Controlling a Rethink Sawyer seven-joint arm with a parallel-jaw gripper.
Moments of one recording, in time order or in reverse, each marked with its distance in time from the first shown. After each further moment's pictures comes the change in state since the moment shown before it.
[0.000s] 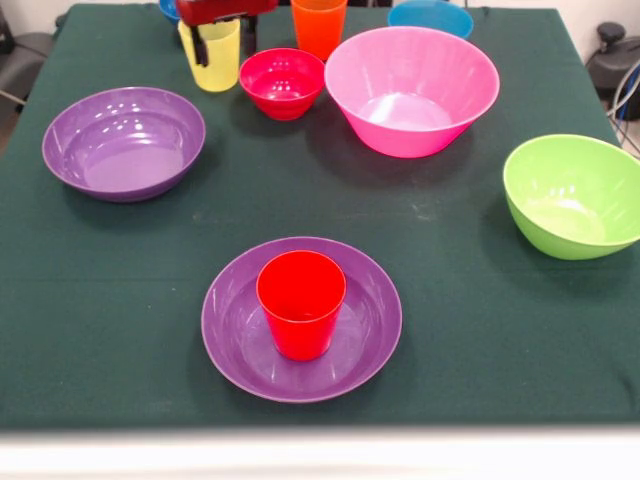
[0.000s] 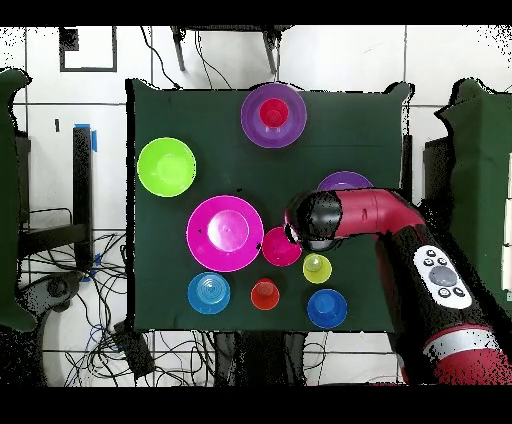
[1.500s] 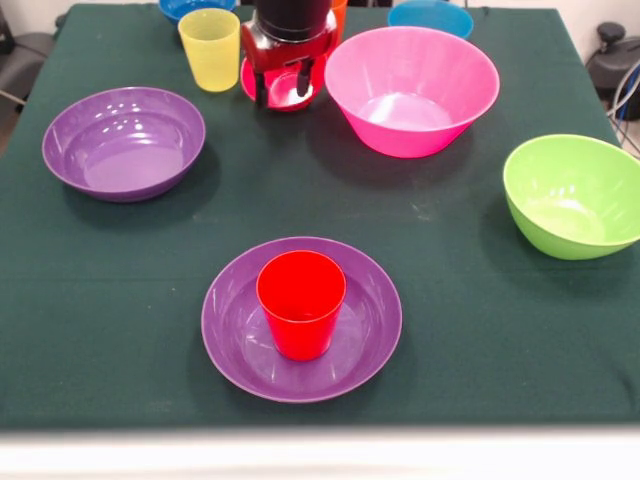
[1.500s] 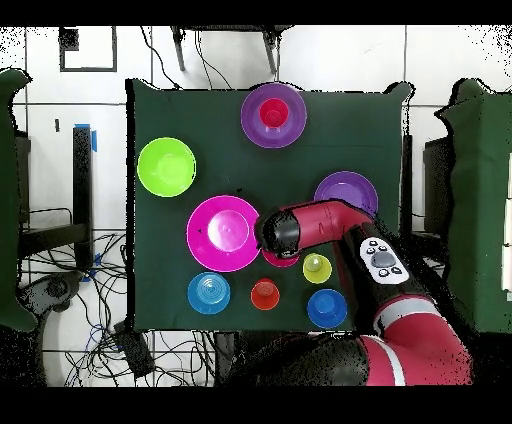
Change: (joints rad) arm 0.151 0.117 -0.118 0.007 -0.051 -0.246 0.000
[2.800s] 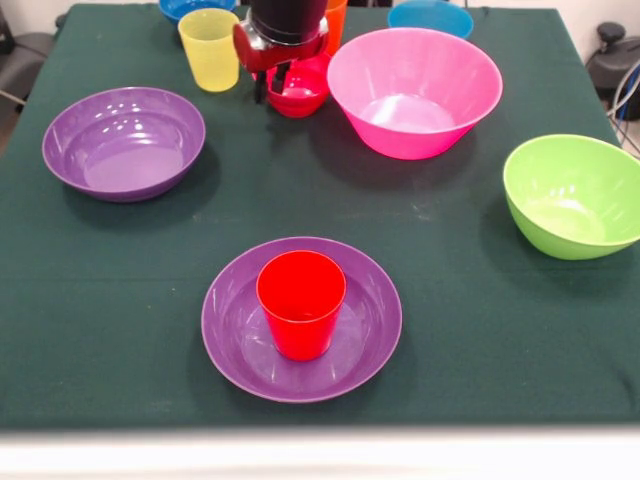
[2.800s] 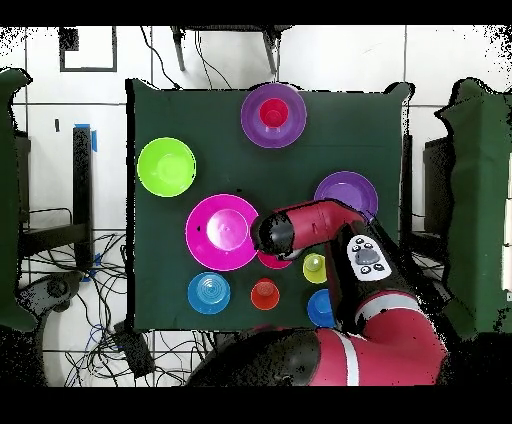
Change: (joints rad) arm 0.079 0.011 -0.088 -0.033 -0.012 0.001 0.000
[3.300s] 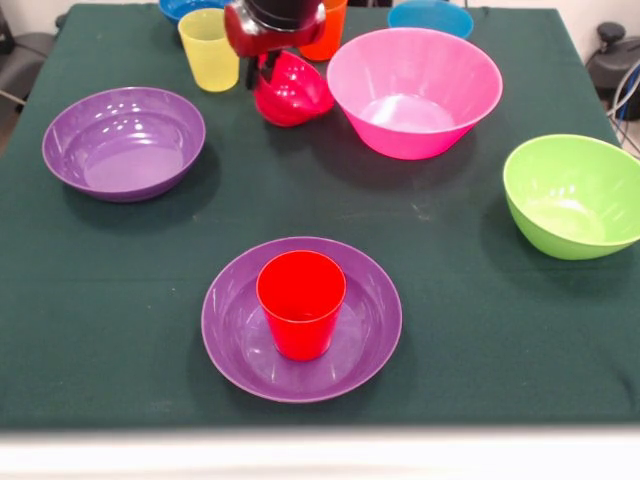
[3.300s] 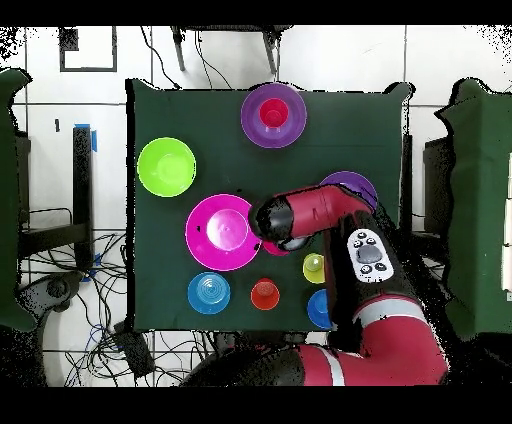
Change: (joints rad) arm 0.023 -0.066 -0.001 -0.073 0.029 0.186 0.000
